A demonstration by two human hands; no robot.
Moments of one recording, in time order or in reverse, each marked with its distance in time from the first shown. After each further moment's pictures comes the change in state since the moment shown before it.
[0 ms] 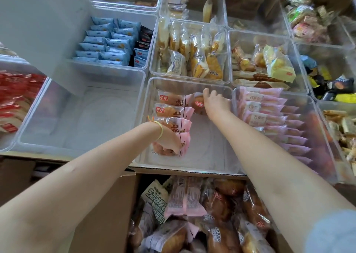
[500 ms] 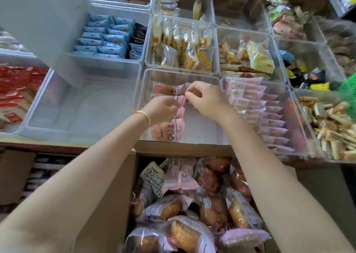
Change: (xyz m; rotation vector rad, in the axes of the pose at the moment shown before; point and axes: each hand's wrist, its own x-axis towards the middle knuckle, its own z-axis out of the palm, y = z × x) left_hand -0.006 -0.013 0.034 -0.492 0.521 0.177; right_hand -0.144 0.001 -0.085 0.933 0.159 -0.131
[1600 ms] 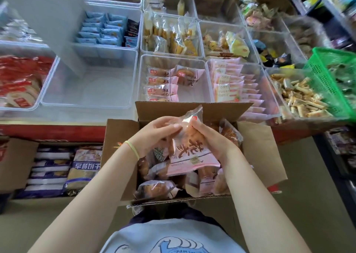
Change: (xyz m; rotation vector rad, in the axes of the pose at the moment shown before) left_hand -0.188 -0.049 0.061 -0.862 -0.311 0.053; right_hand -0.226 -0.014 0.045 1.192 -0.443 0.474
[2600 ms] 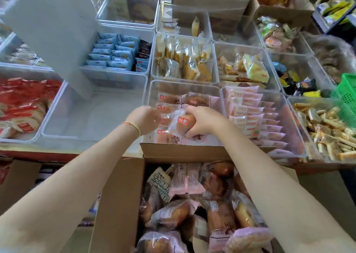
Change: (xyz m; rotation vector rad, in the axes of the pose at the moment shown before) left_hand 0.134 0.075 -0.113 1.399 0.391 0.140; right_hand 0.159 -0.140 -0.024 -1.659 0.252 -0.078
